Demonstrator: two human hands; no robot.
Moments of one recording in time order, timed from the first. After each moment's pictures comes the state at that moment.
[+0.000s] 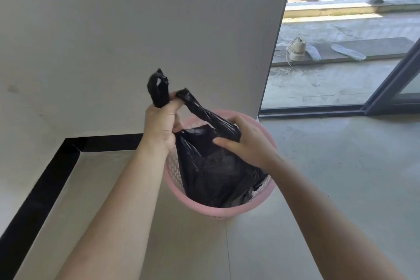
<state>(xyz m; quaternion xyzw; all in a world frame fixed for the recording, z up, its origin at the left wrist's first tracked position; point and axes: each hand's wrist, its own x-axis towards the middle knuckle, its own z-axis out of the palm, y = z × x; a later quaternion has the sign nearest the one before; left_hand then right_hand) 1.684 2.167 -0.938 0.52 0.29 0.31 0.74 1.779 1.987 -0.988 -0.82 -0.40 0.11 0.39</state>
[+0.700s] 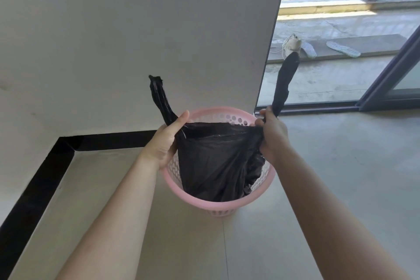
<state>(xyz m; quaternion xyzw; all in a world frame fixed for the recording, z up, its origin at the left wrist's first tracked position) 1.669 2.172 -0.988 0.55 0.24 0.11 0.79 1.803 1.977 -0.983 -0.57 0.11 0.22 0.78</state>
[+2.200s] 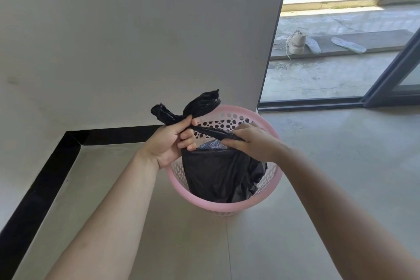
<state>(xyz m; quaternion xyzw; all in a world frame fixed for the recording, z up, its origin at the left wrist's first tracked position) 1.652 2.169 -0.989 0.49 0.16 0.01 0.86 1.794 1.969 -1.005 -0.83 -0.47 0.19 0.21</state>
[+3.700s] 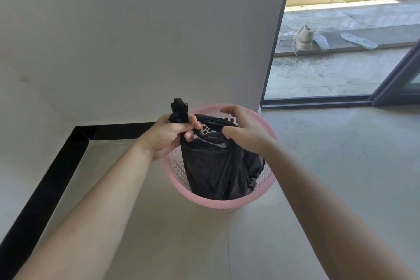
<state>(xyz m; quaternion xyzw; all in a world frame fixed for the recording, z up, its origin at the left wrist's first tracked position) 1.642 2.164 -0.960 0.60 0.19 0.05 0.78 1.768 1.984 -0.972 -0.80 -0.35 0.24 0.42</state>
